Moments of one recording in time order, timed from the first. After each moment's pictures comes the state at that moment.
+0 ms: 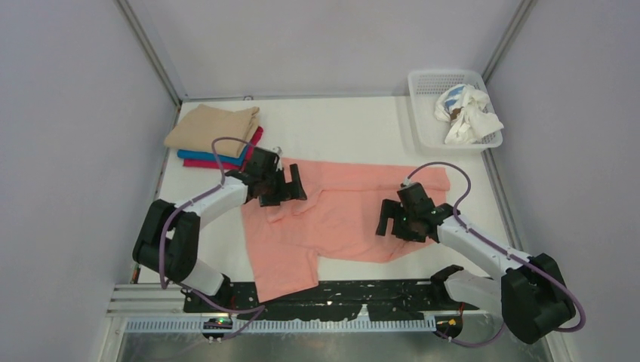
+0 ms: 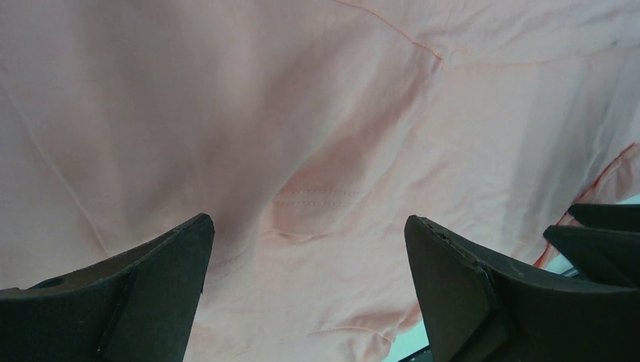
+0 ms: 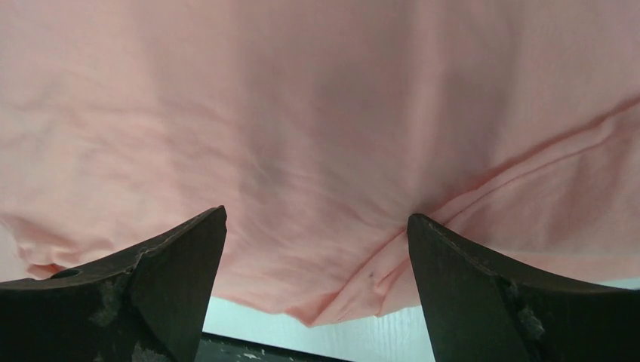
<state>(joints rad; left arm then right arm) -0.42 1.50 0.87 -0.34 0.20 -0.58 0.43 1.09 0.53 -0.50 -0.02 0.59</state>
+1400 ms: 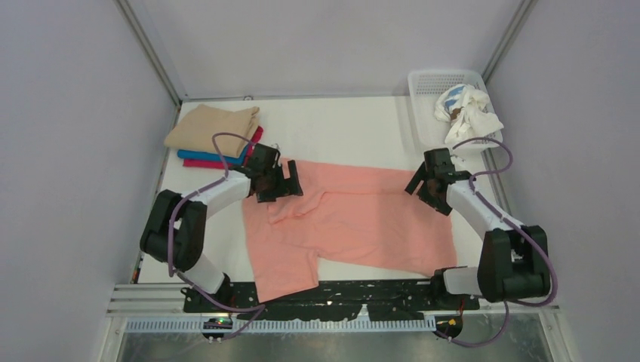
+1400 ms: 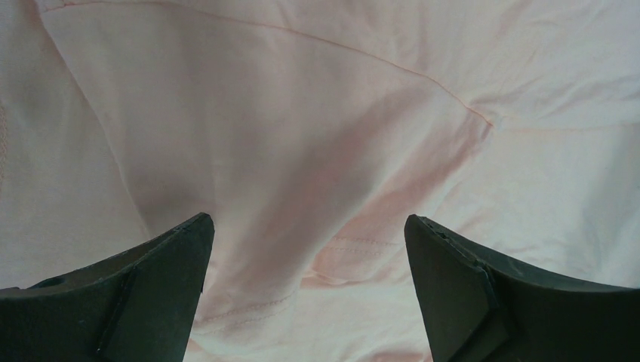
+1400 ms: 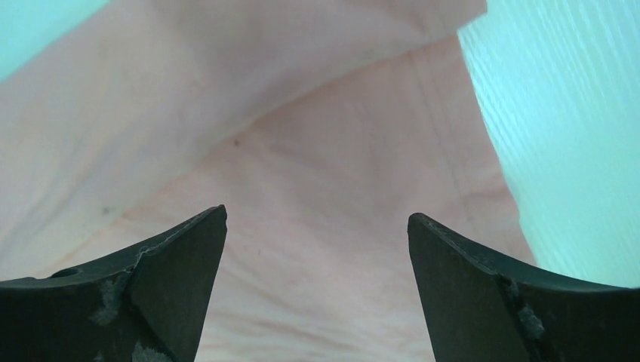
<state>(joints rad) -0.40 1.58 0.92 -0.32 0.12 -0.56 0.14 1.26 0.78 -0.61 0.27 0.70</state>
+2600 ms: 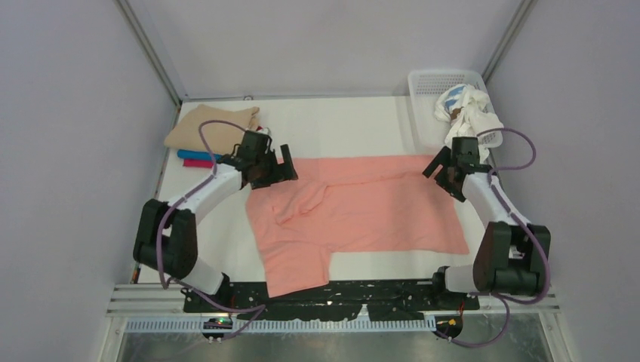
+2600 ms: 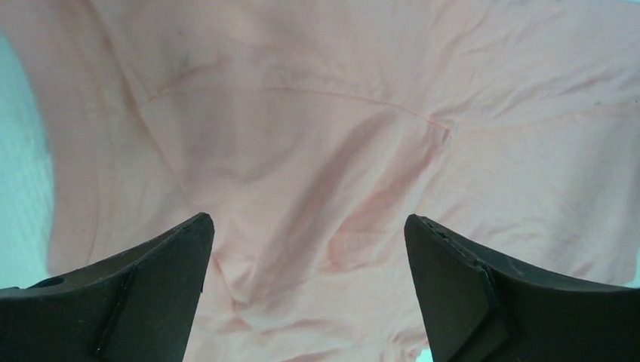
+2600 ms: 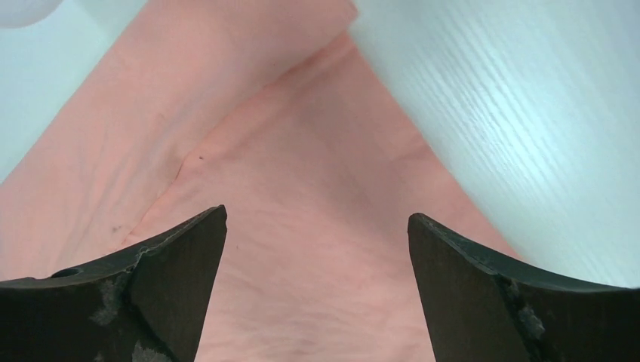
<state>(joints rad) -0.35 1.60 1.07 -0.39 0.11 -0.55 -0.11 1.44 0.90 -0.45 0.12 0.56</state>
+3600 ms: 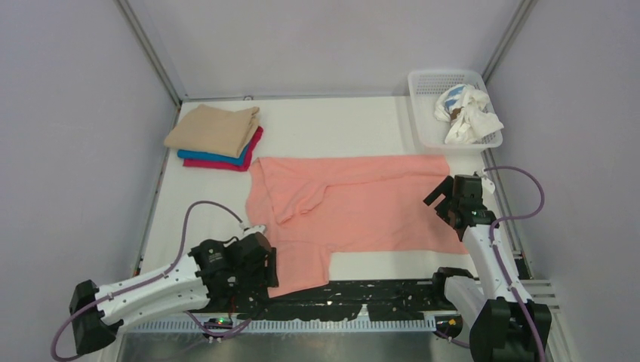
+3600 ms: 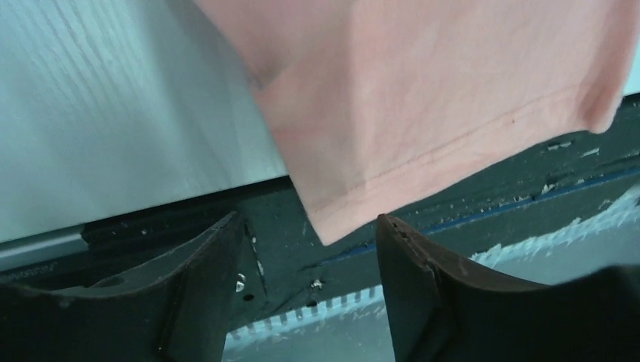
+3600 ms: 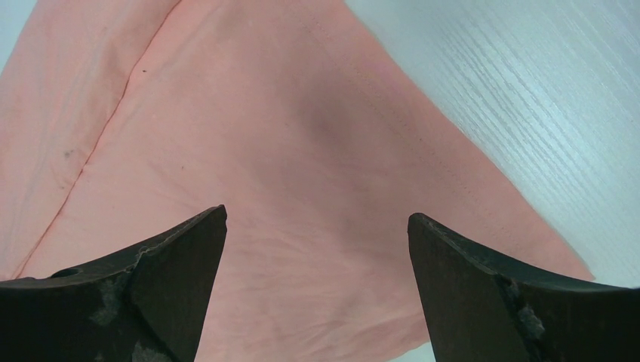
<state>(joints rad) -1.01 0.64 0.39 -0.93 -0.04 -1.00 -0.11 0.90 0.52 -0.49 0.15 0.64</state>
